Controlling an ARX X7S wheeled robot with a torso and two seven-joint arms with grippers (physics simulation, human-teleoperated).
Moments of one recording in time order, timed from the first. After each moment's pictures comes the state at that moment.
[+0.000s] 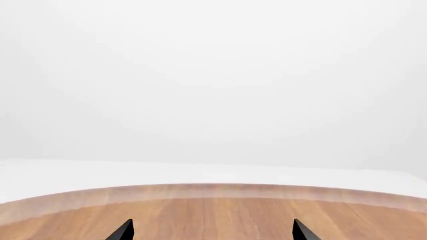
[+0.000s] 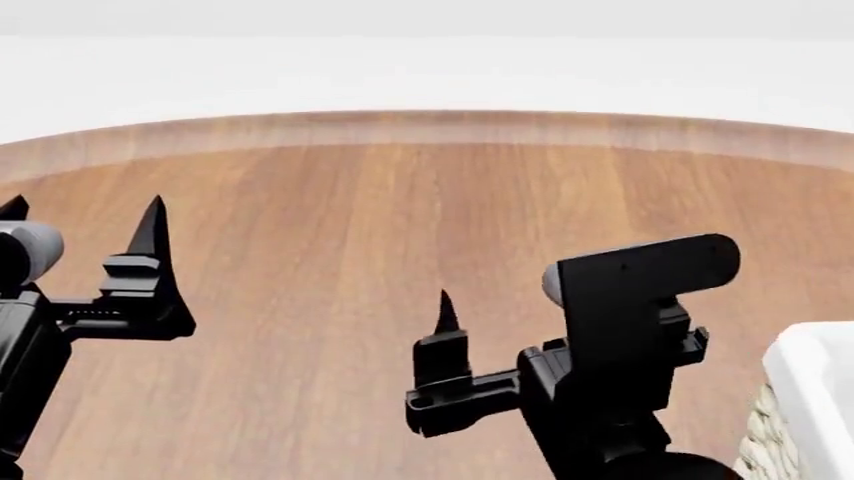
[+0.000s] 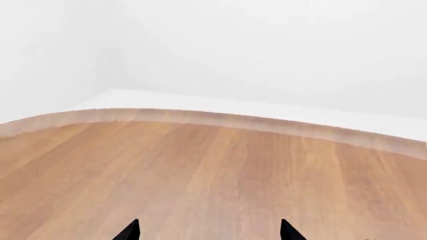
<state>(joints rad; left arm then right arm) -0.51 -0.18 0.02 0.58 -0.42 -0.92 -0.23 0.56 0.26 -0.04 -0.53 0.55 1.17 0.07</state>
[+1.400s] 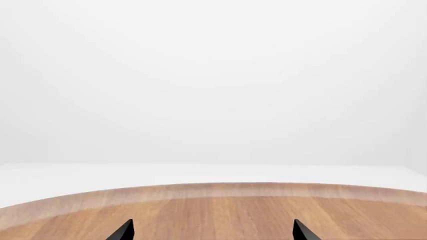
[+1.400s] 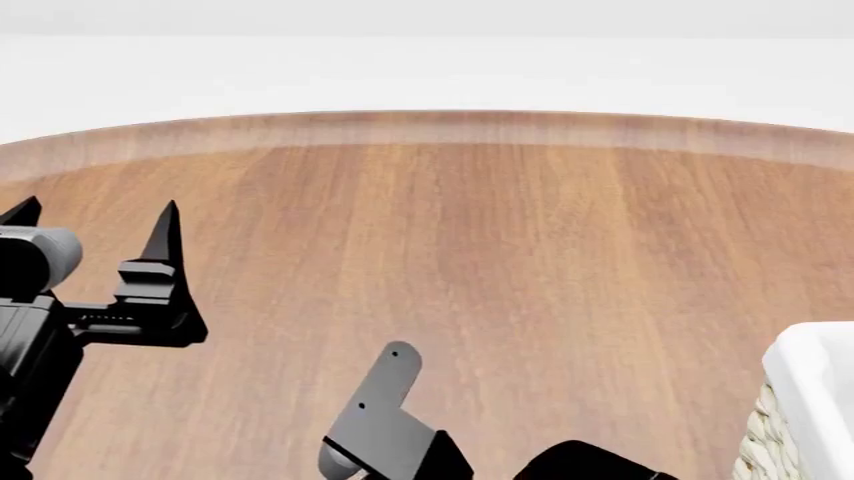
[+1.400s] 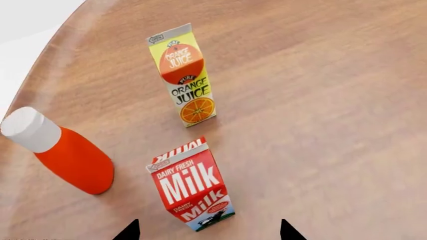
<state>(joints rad) -0.51 -0.21 0.06 0.58 -0.44 -0.90 -0.26 0.80 0.45 -0.70 -0.20 0.64 1.10 -0.66</state>
